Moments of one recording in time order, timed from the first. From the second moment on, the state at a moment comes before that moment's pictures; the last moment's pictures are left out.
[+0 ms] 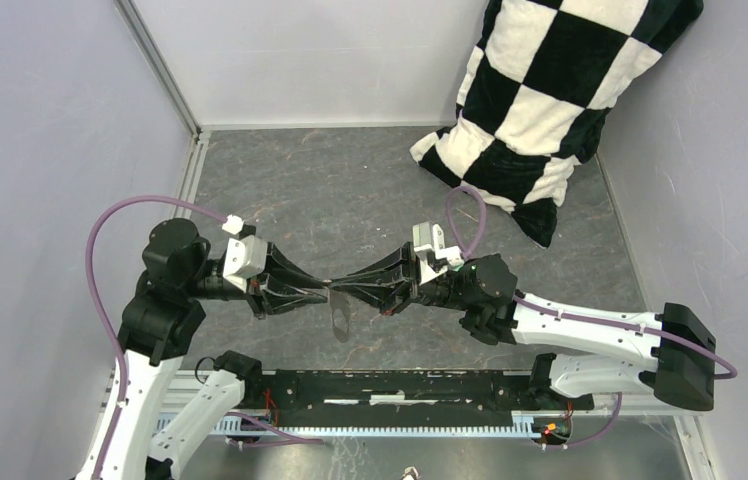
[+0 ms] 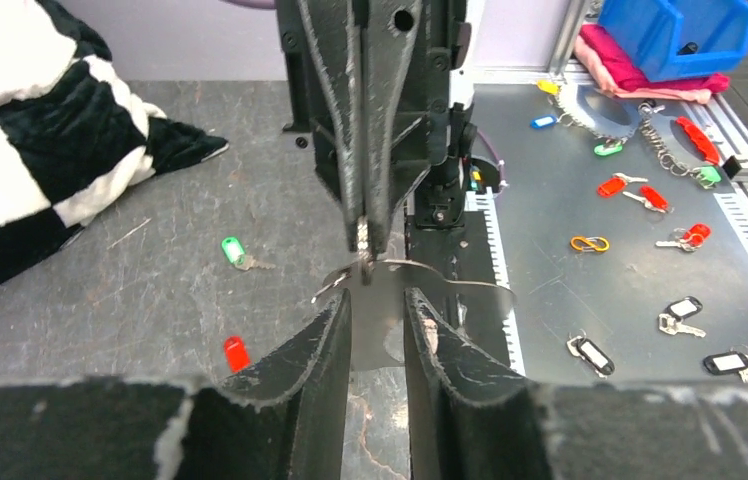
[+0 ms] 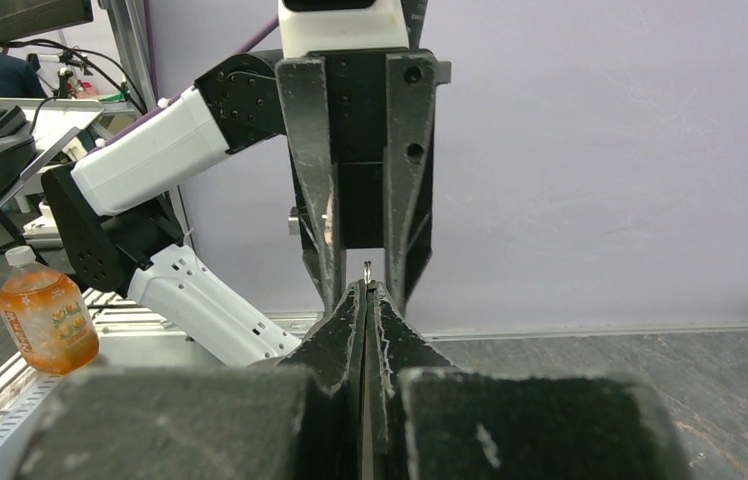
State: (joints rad) left arm -0.32 0.66 1.06 -0.61 1.21 0.20; right arm 1.18 1.17 0.77 0.88 -0.34 0.20
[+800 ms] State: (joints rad) left arm -0.32 0.66 1.08 -0.61 1.21 0.21; right arm 1.19 1.21 0.78 0.90 -0.35 0.21
